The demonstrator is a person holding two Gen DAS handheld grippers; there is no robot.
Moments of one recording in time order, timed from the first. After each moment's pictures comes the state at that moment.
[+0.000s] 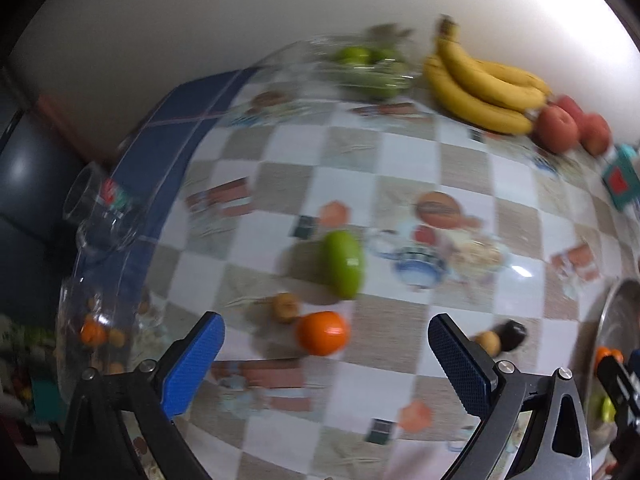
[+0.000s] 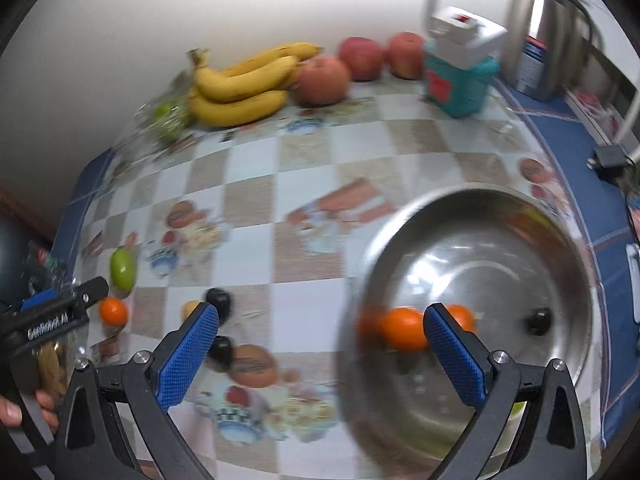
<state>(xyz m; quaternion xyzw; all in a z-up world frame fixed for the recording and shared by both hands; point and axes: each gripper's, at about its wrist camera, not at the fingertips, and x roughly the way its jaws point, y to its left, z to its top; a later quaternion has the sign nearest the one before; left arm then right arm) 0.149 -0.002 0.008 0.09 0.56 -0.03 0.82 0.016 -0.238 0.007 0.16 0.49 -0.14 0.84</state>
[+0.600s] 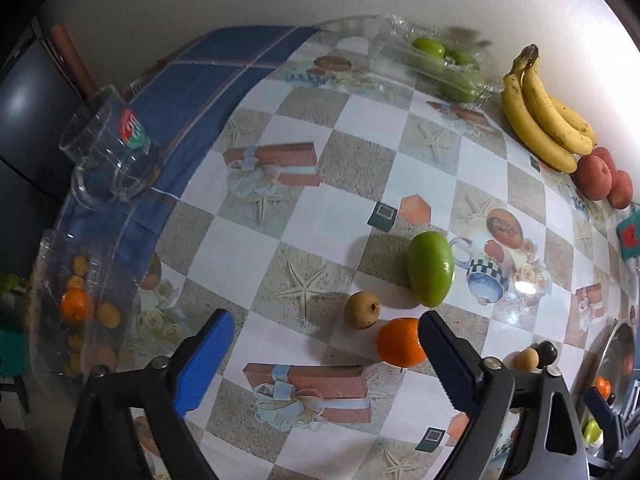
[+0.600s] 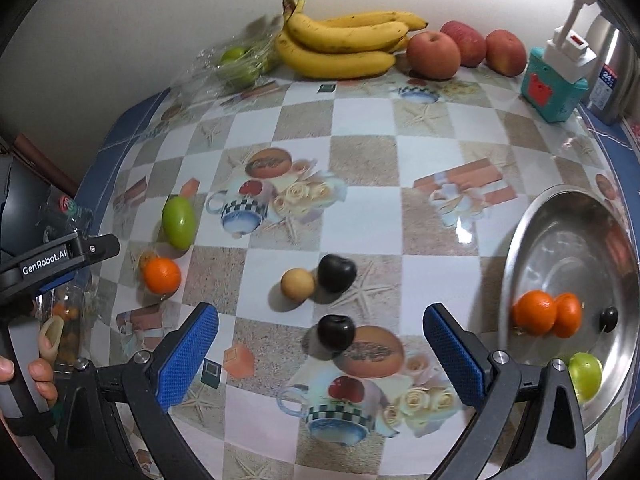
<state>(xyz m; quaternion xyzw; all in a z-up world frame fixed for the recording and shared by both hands) 0.174 0.071 -0.017 0.00 0.60 -0.02 0.80 0.053 -0.150 -0.020 0.13 0.53 -0.08 0.83</state>
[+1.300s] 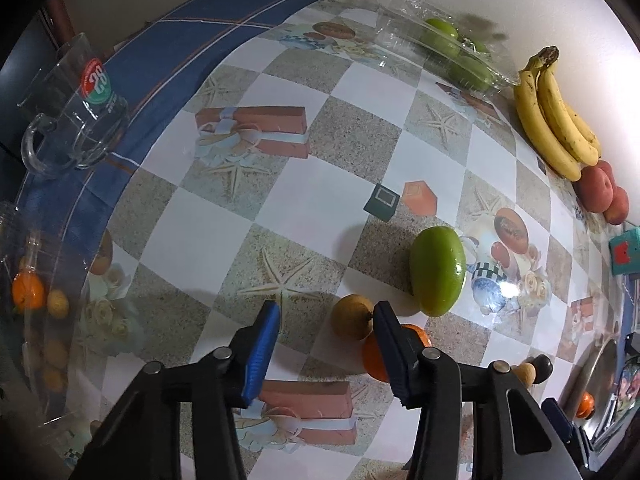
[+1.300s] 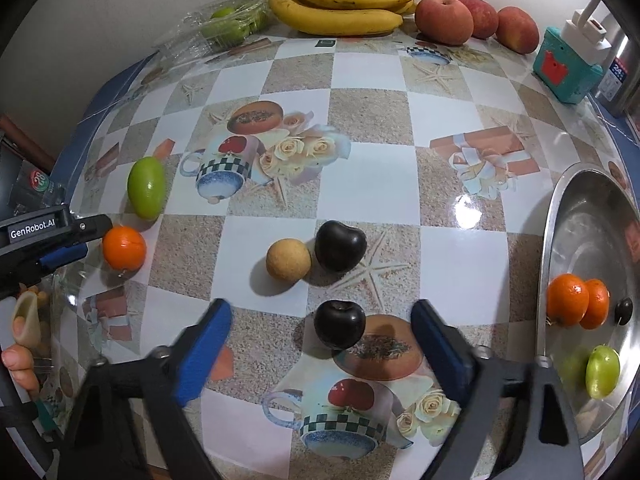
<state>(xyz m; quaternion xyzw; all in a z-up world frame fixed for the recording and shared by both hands) 0.189 0.075 -0.054 -0.06 0.62 -0.04 0.78 0.061 -0.139 -0.061 0.12 0.56 -0.10 0.81</state>
